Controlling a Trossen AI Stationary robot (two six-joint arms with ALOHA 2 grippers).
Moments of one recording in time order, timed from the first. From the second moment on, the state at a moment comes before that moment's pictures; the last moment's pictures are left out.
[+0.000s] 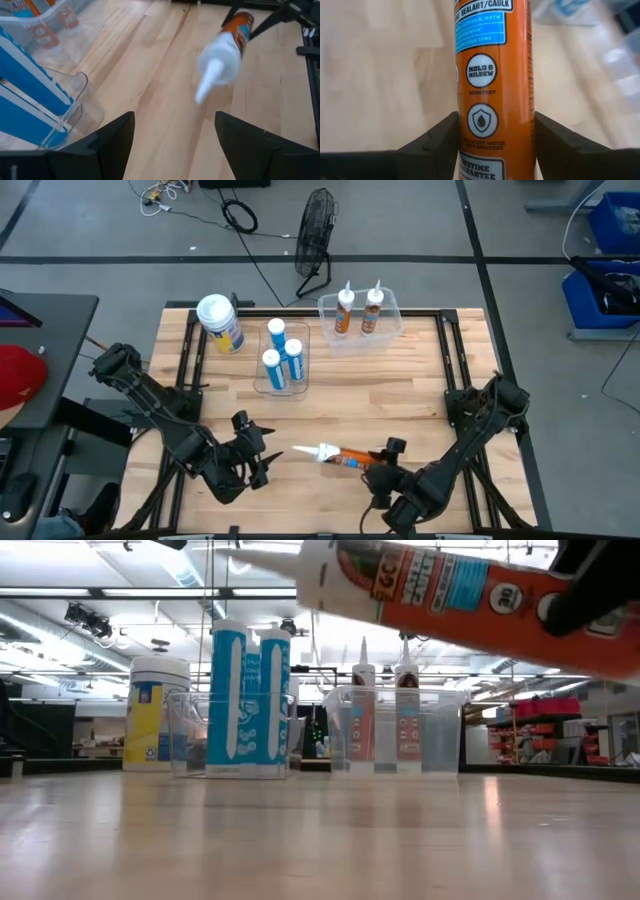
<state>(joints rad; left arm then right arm) -0.77 1.47 1.17 -0.71 -0.89 -0.86 0.82 1.88 1.39 -0.97 0.76 0.94</state>
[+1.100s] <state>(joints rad) -0.64 1.47 1.17 0.15 -0.96 -0.16 0.79 1.86 1.39 -1.00 1.57 1.33</state>
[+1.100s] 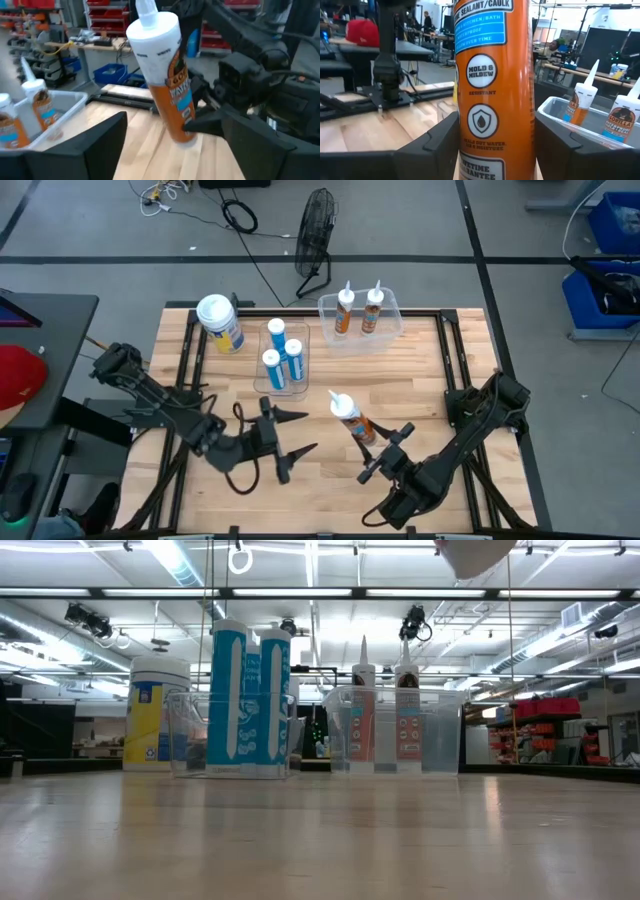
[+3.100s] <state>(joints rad) -0.42 1.47 1.17 0.55 -0.48 0.00 0.68 1.76 1.39 0.02 1.39 0.14</state>
